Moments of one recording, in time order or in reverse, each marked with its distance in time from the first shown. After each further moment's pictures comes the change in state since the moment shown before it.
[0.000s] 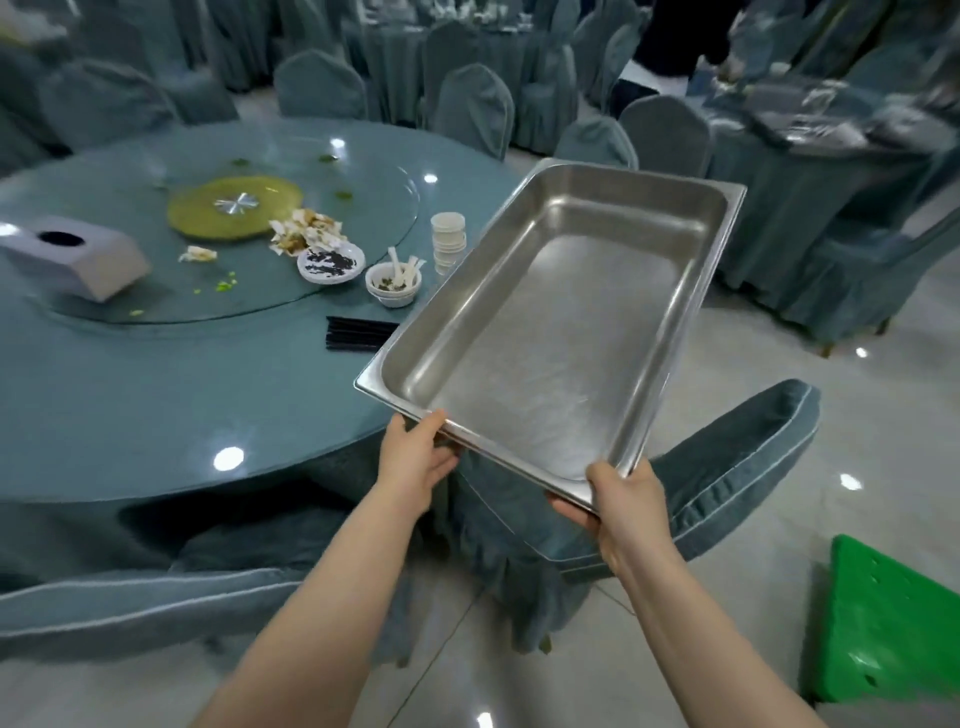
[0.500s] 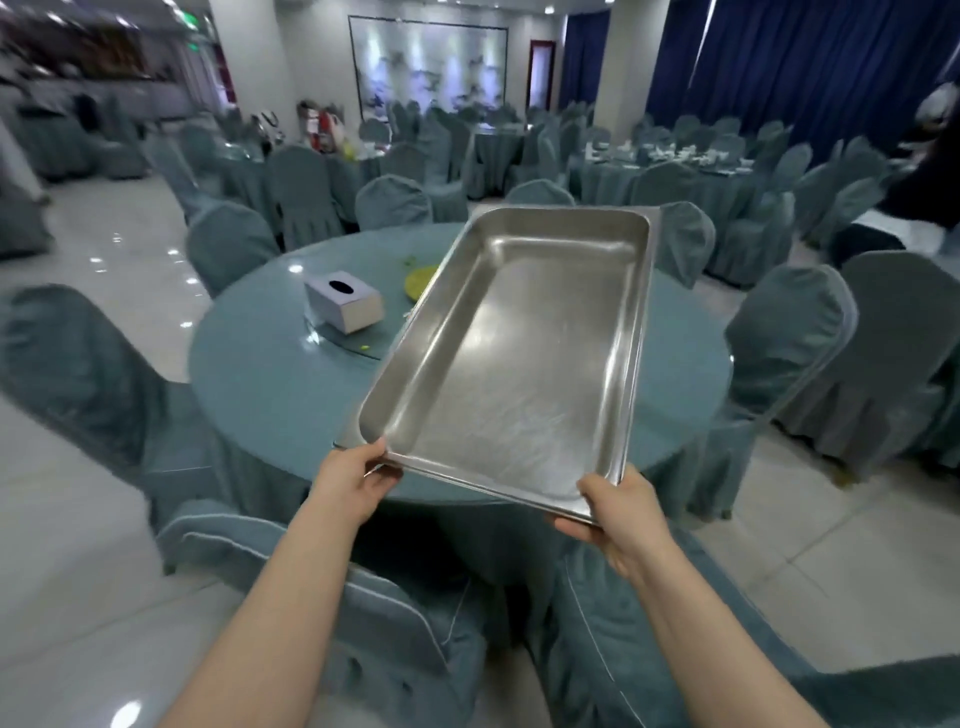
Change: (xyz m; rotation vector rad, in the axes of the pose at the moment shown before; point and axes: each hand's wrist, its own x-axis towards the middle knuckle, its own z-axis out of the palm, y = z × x) left_hand -0.050 0.104 -0.159 -0.430 0.393 0.198; right_hand -0.011 -0.032 0.132 -0.246 -0.595 -0.044
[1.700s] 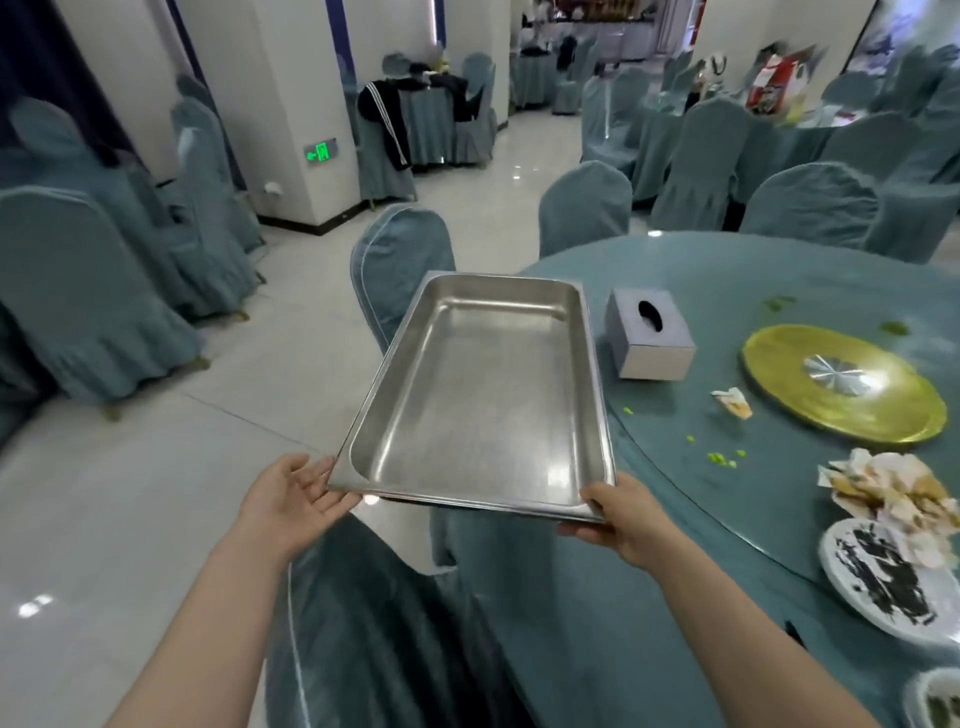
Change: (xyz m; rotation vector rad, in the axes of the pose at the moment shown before) left_hand 0.097 0.124 -0.141 -0.537 0.644 0.236; right_hand 0.339 0.050 0.337 -0.566 -0.899 0.384
